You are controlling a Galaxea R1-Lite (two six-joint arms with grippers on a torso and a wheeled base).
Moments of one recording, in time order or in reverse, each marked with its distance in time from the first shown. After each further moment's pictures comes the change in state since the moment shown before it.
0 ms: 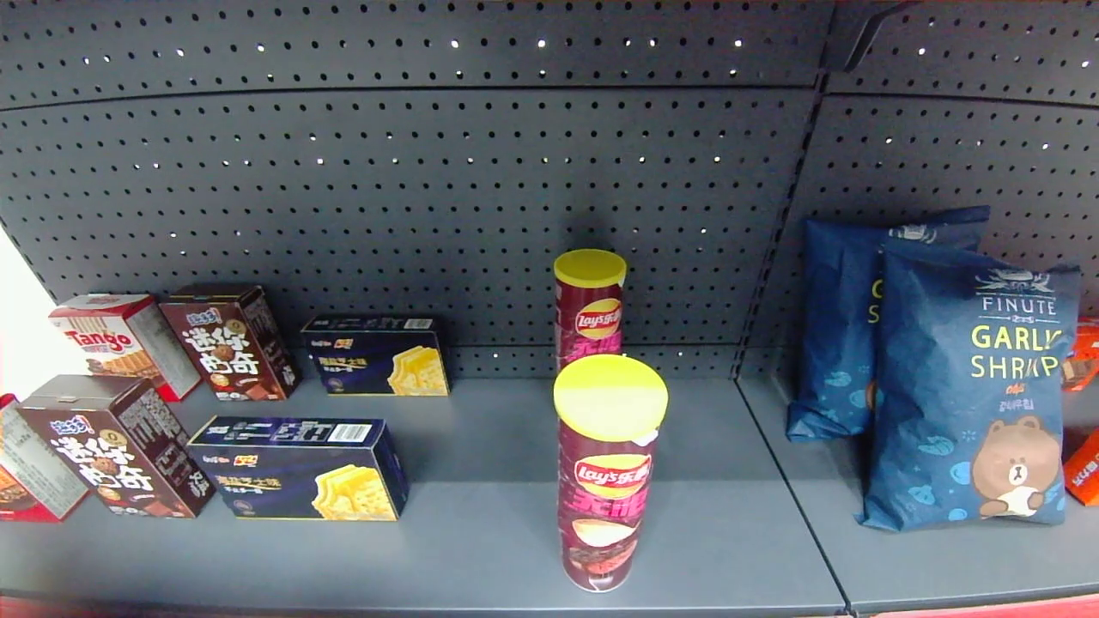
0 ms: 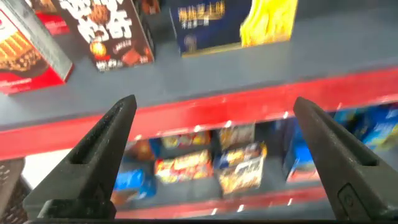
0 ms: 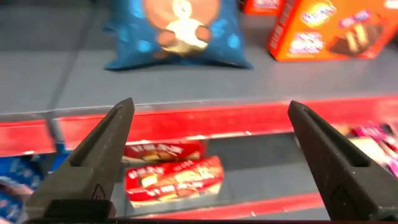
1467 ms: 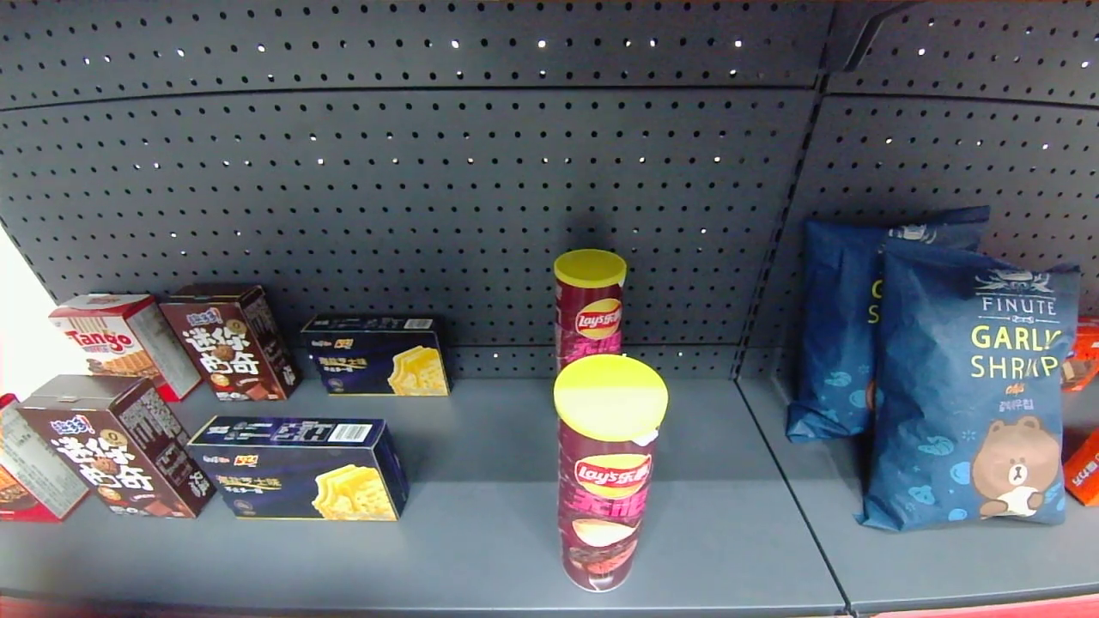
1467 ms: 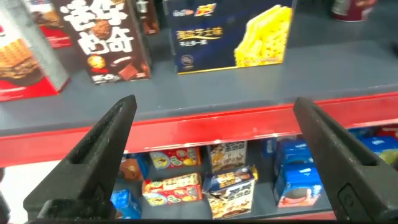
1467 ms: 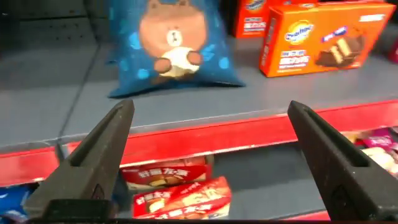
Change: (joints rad) left arm -0.013 -0.059 0.076 -0.104 0.039 -0.041; right arm 0.062 -0.094 0.020 -0.030 -0.201 0.050
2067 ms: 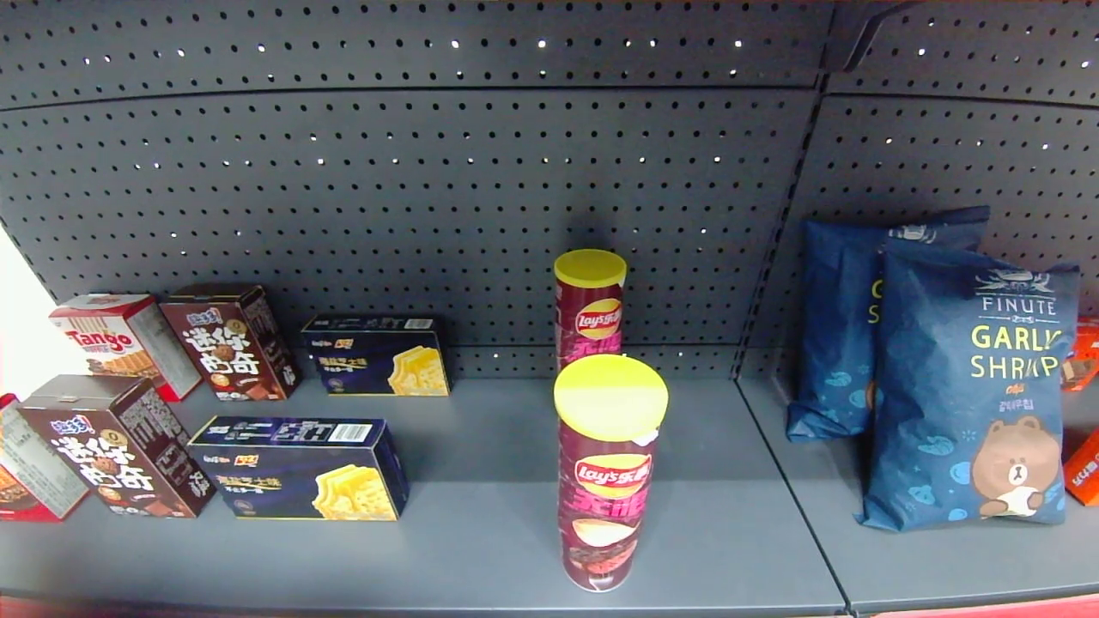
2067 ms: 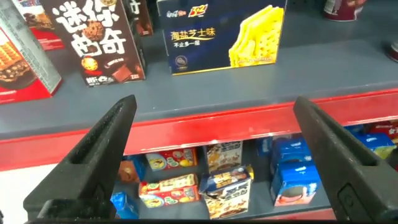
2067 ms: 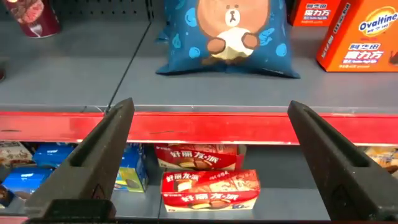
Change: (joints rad) left arm 0.000 0.000 0.000 0.000 -0.074 0.016; right arm 0.001 0.000 0.000 0.058 0.282 0.007
